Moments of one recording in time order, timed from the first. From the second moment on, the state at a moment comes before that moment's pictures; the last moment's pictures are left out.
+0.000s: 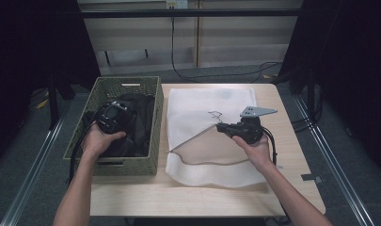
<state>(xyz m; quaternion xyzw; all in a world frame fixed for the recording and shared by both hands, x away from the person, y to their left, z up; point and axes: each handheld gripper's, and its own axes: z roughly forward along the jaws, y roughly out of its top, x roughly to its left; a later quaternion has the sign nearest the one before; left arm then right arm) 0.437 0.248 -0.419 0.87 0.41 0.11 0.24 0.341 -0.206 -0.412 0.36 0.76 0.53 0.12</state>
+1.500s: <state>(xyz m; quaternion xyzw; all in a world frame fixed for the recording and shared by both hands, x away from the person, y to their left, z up) 0.377 0.311 -0.308 0.66 0.41 0.23 0.58 0.342 -0.208 -0.411 0.36 0.76 0.53 0.12</state>
